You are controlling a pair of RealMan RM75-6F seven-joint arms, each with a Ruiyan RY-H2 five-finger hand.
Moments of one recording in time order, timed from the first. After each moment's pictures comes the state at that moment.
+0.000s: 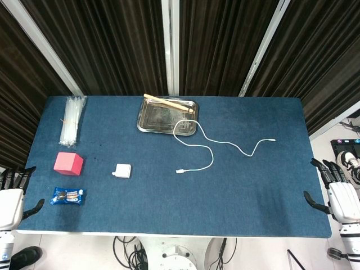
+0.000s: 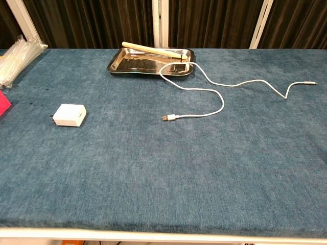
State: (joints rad) left arm -0.04 -1.10 -0.03 -1.73 1.46 1.54 0.17; right arm 0.08 -1.08 0.04 -1.55 -1.57 1.48 0.31
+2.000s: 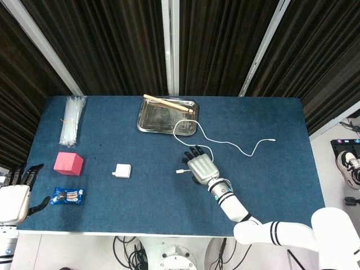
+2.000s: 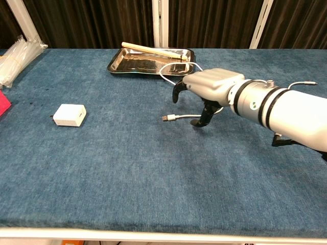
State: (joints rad) left arm -0.07 -1.10 -0.04 -1.69 1.48 1.50 0.12; right arm 0.86 -1.72 0.19 -1.48 -0.88 0.89 -0.69
